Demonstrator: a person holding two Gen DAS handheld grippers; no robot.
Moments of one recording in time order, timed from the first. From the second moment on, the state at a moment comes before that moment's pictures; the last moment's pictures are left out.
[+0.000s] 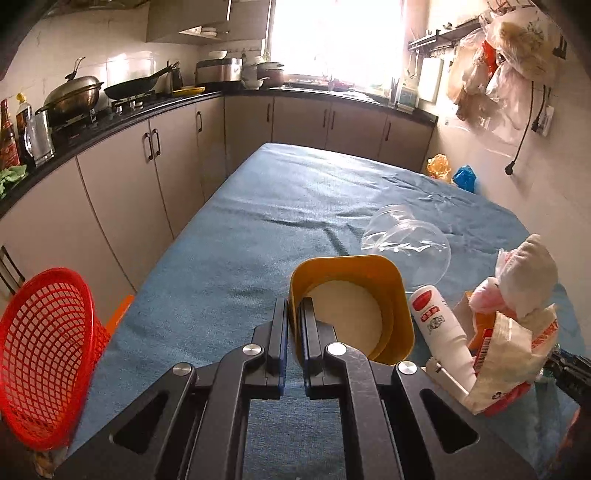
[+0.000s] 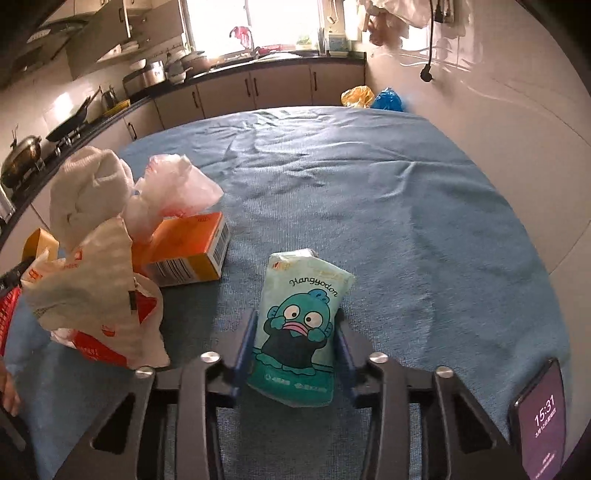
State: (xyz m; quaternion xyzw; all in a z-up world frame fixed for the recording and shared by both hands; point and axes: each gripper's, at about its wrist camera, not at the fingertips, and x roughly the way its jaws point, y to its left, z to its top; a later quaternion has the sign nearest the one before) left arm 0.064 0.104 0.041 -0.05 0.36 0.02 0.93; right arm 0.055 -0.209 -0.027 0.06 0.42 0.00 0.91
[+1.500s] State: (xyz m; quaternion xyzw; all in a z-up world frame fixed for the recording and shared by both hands) left arm 0.064 0.100 0.044 -0.04 0.36 0.01 0.93; right arm 0.039 -0.211 0.000 0.09 0.36 0.01 0.93
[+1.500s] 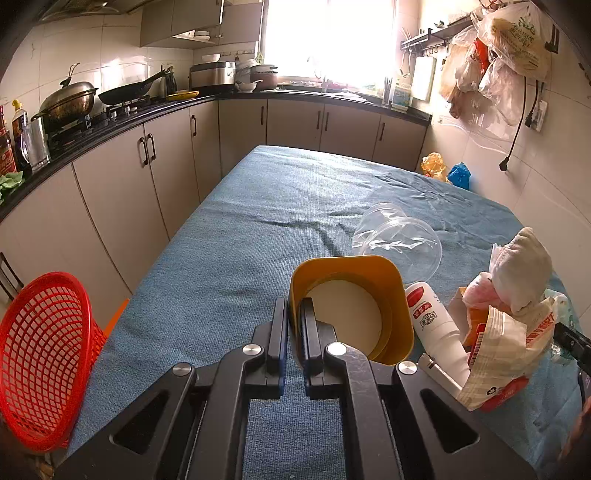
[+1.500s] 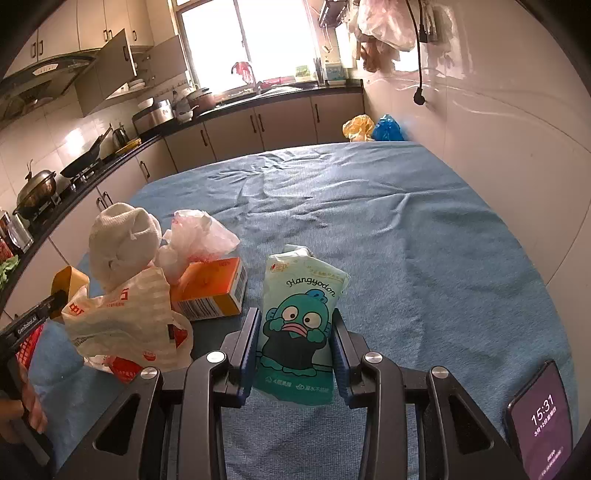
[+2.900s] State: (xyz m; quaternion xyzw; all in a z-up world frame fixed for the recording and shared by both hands) left arm 0.024 0.086 0.060 -0.05 0.35 -0.01 0.94; right arm 0.003 -0.197 0.030 0.10 0.32 0.04 0.94
